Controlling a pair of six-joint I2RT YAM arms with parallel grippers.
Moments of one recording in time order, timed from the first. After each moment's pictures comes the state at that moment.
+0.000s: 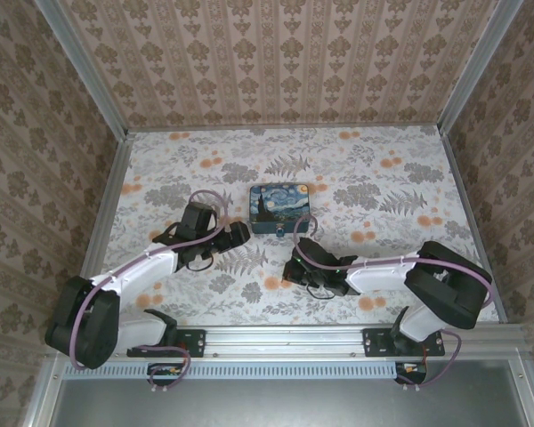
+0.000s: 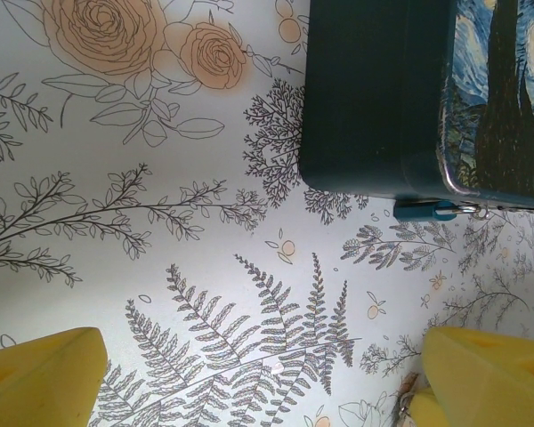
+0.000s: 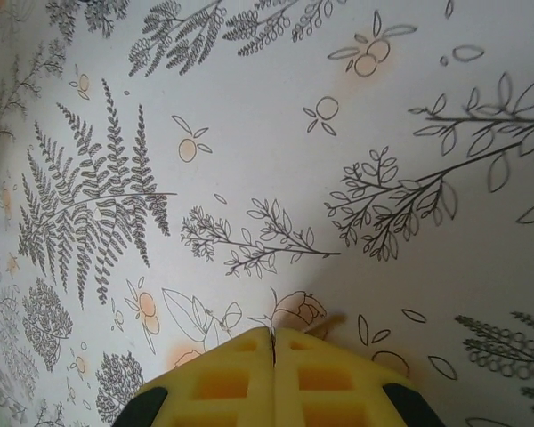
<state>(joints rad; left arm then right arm) -0.50 1.23 0.58 -0.23 0.25 -0.74 0.91 1.52 0.53 0.14 0.01 1.13</state>
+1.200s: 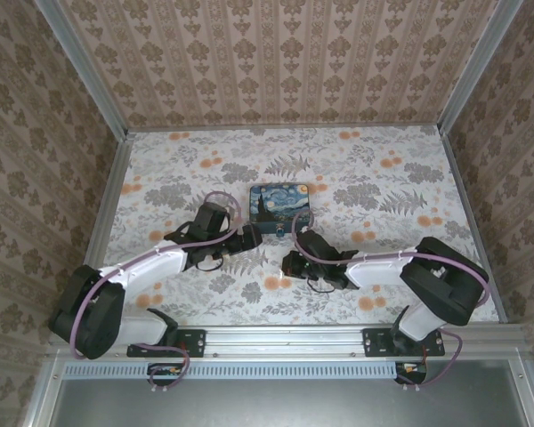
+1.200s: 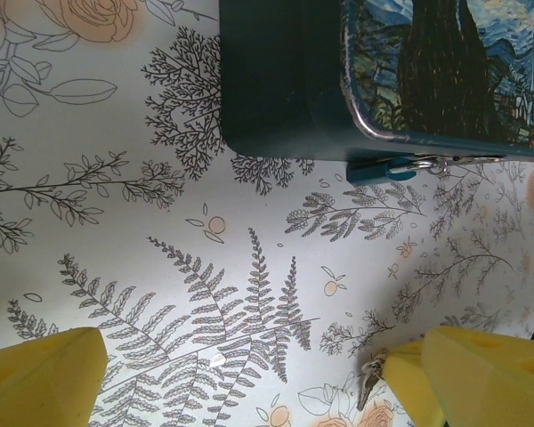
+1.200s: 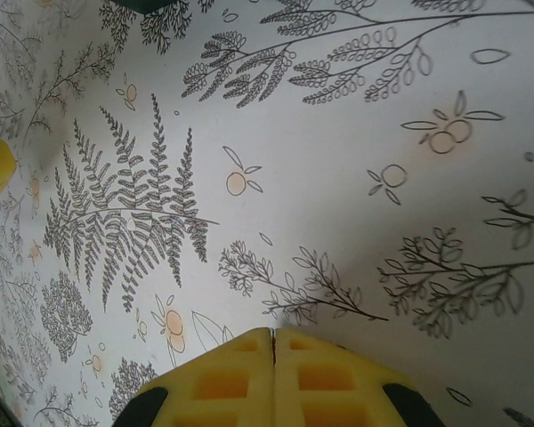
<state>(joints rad) -0.61 1.29 0.61 -0.20 0.25 -0.75 0.85 1.56 0.57 0.19 -0.09 1.00</state>
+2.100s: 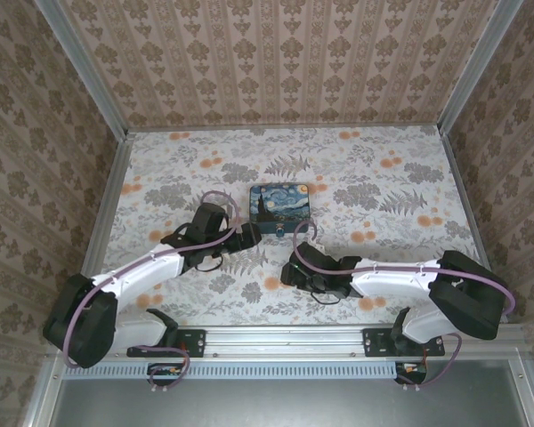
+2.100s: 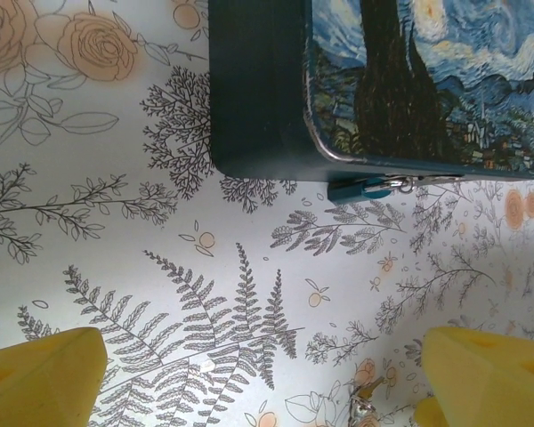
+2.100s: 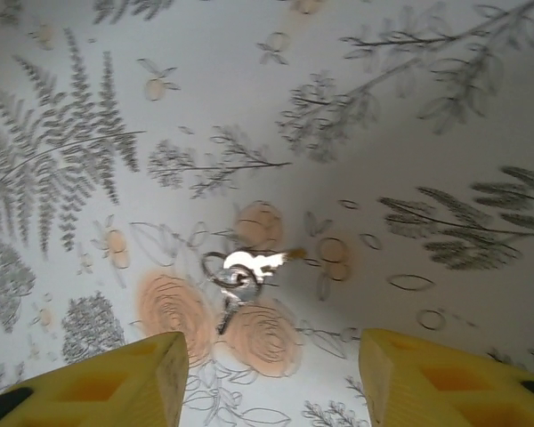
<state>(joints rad) -0.62 1.23 0.60 -0.19 0.20 -0.77 0.99 1.41 0.60 -0.18 0.10 1.18</state>
